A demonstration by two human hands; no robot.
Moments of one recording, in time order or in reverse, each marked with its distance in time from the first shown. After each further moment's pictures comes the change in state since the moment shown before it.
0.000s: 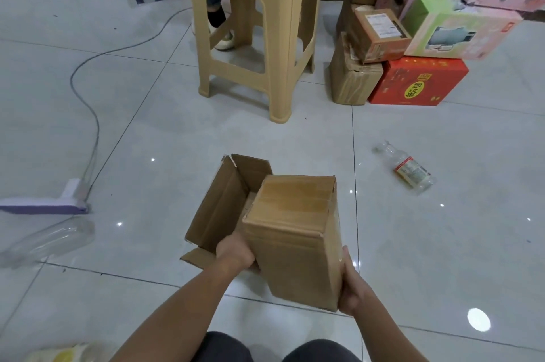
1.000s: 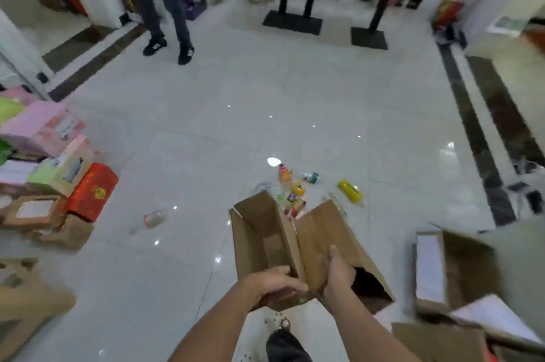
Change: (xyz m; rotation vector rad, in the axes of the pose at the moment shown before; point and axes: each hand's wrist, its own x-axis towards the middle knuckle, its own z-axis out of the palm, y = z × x) left_hand -0.701 0.171 -0.165 0.686 -1.170 0.560; right_hand -0.736 0.209 -0.094 1.571 0.859 -0.322
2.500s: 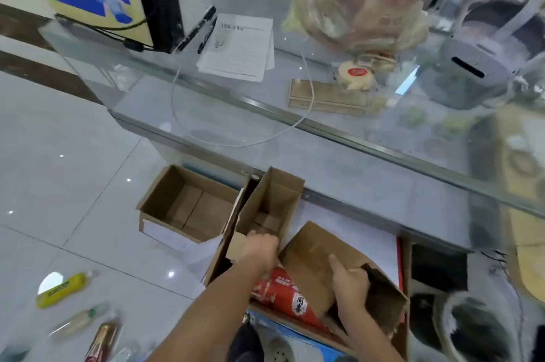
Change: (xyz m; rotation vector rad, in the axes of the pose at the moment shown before) left_hand 0.283 0.177 0.681 2.261 -0.497 0.779; right_hand 0.125 -0.131 -0.610 0.708 0.959 0.154
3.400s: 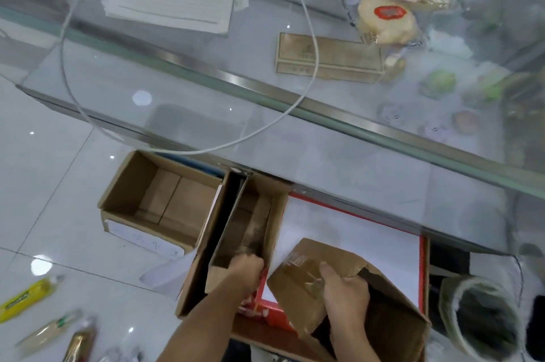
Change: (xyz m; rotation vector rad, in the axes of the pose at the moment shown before) left_hand 0.116 -0.029 0.096 -0.236 -0.313 -0.108; right_hand 0.060 -0.014 0.062 -0.111 0.088 0.139
